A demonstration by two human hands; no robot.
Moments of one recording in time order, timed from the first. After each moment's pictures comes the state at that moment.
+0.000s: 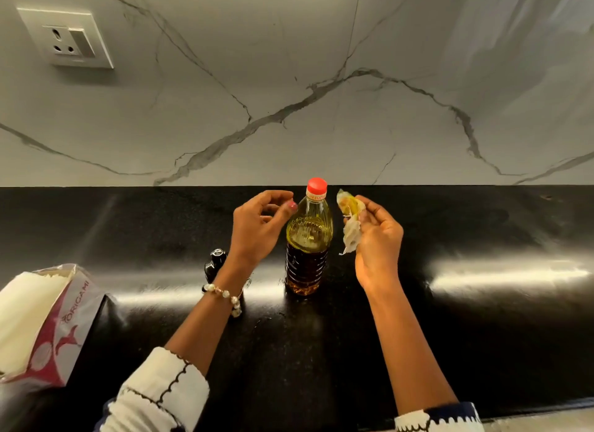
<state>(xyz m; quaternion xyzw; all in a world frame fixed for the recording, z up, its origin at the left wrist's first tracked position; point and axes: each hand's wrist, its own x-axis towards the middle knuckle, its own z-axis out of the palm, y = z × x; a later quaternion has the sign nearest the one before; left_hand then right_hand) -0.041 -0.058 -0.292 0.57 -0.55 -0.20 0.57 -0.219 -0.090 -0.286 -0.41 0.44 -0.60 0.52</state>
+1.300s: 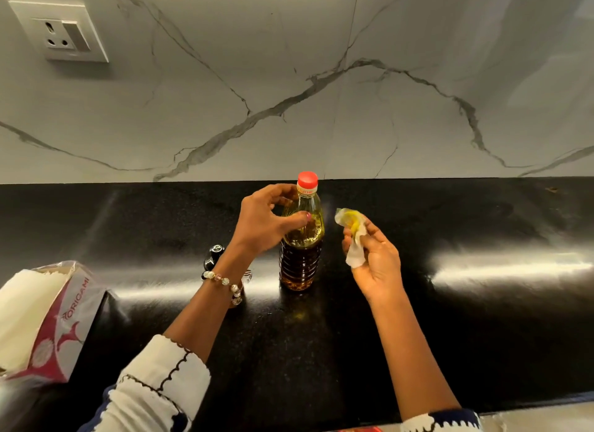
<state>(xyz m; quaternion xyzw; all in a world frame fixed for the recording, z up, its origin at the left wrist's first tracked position) -0.040 -0.067 -0.285 0.61 -0.59 -0.23 0.48 -0.234 -0.089 -0.321 -0.17 0.37 -0.57 0.71</state>
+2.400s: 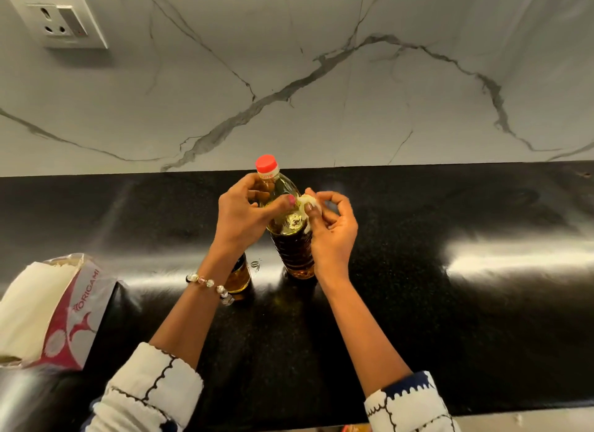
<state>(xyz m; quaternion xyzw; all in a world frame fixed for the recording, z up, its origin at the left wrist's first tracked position) -0.020 -0.053 -0.286 0.64 -0.52 -0.22 0.52 -0.154 -0.074 -0.324 -0.48 0.38 -0.61 0.50</state>
